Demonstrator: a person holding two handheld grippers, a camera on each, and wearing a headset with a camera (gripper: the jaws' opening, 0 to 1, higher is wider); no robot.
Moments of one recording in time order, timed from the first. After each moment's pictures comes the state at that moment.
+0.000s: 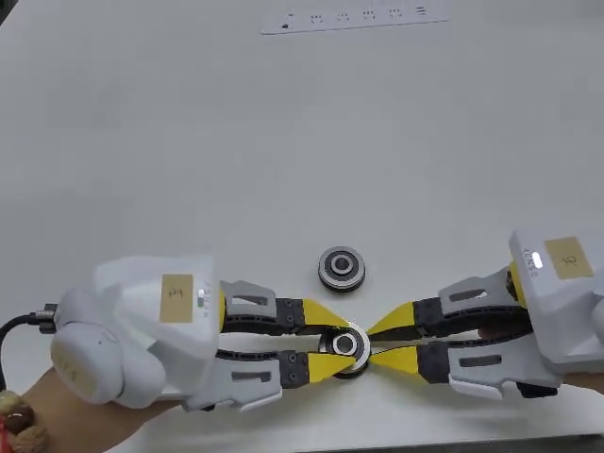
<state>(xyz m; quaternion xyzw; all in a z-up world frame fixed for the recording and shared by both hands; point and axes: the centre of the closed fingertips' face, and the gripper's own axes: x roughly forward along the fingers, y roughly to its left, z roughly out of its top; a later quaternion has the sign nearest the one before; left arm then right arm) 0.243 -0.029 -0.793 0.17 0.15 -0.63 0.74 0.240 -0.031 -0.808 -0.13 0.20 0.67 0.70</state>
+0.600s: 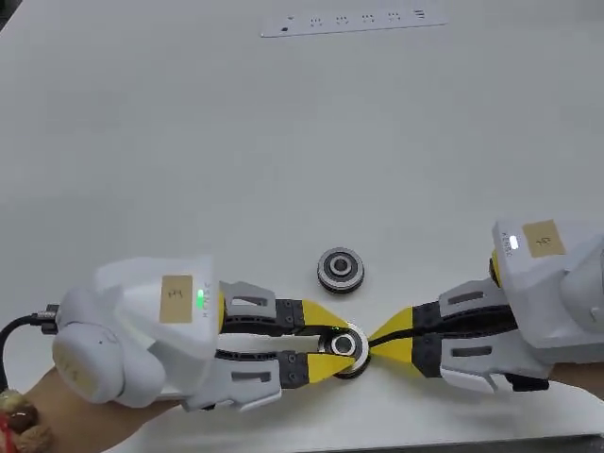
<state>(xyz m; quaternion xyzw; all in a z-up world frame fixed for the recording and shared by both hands) 0.242 -0.029 -0.792 0.17 0.15 -0.63 0.74 0.244 -0.033 -0.812 -0.10 0.29 0.63 0.71</state>
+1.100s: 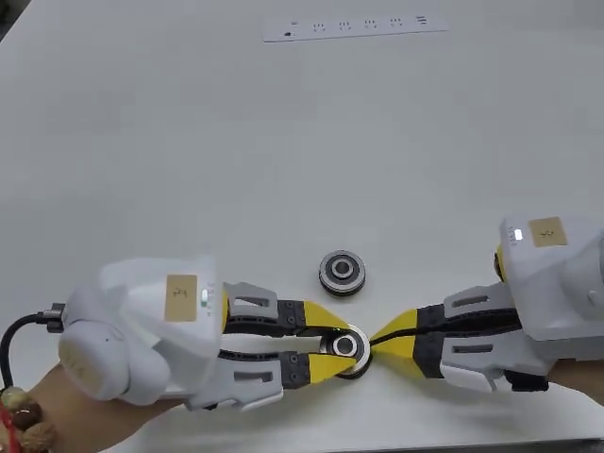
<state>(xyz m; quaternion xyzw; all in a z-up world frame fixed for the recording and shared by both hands) 0.243 -0.028 -0.792 0.17 0.15 -0.63 0.74 0.250 -0.034 -0.810 -0.07 0.31 0.61 0.73</state>
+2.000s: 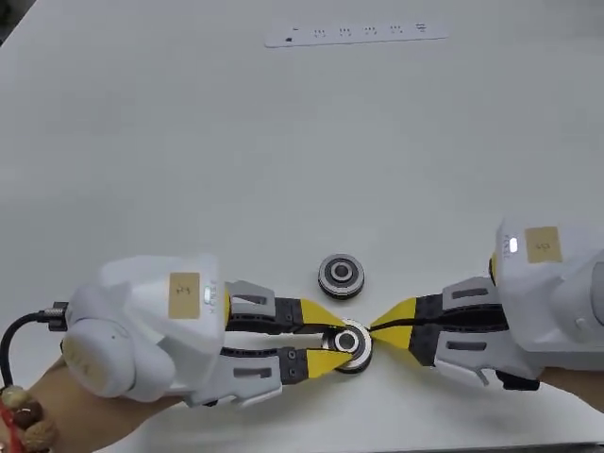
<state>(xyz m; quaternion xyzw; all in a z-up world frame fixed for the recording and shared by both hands) 0.248 -0.025 -0.792 0.18 0.15 -0.62 0.75 0.264 -0.036 -0.806 -0.10 0.29 0.58 0.75</state>
